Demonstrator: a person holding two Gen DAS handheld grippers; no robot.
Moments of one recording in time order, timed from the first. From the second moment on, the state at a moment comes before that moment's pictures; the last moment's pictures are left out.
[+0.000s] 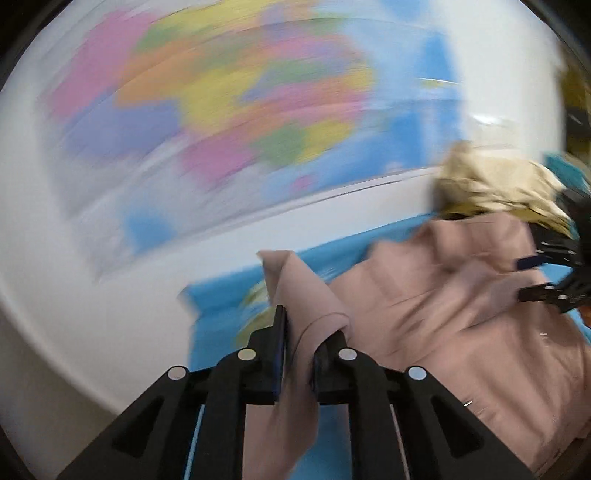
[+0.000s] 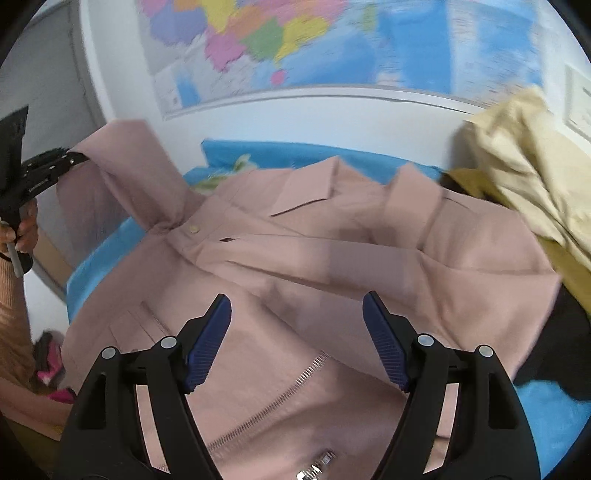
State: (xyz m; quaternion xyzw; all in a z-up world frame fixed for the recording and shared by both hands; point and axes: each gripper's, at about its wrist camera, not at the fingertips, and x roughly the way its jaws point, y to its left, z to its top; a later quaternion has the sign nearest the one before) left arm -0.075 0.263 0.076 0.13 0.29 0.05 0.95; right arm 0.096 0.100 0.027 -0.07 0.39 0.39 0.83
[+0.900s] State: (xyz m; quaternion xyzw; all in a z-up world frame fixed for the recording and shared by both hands) left arm -0.052 0.218 0.020 -0.03 0.29 -0.11 0.95; right arm 0.060 0.140 0.018 -0.09 0.35 0.47 0.81
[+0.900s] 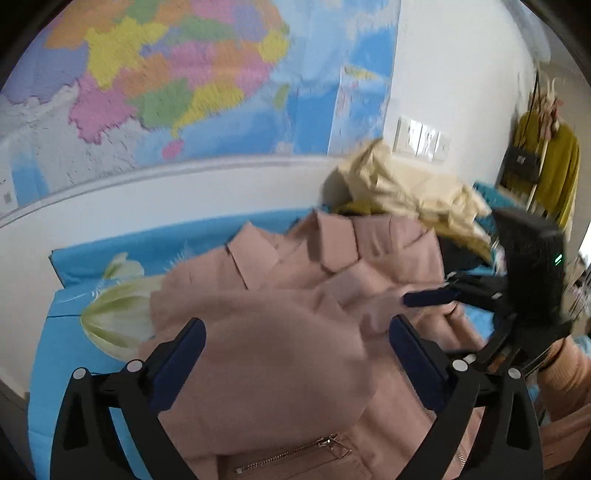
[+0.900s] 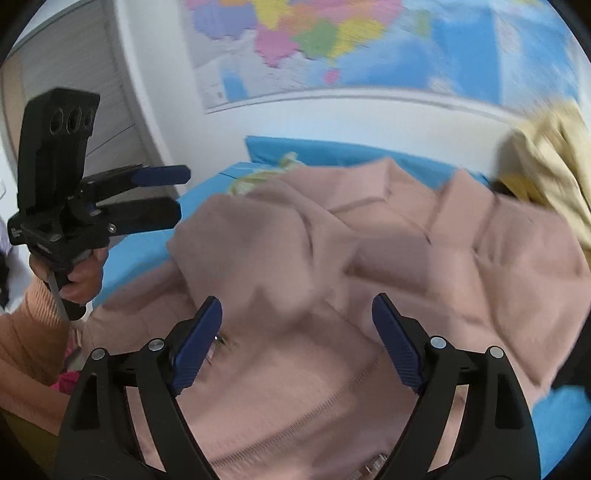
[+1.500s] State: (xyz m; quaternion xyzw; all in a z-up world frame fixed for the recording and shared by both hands) left arm -0.079 0.306 -0.004 -0.15 0.31 -0.04 0.94; right arm 0.096 0.218 -0.012 -0.11 0.40 0.51 0.76
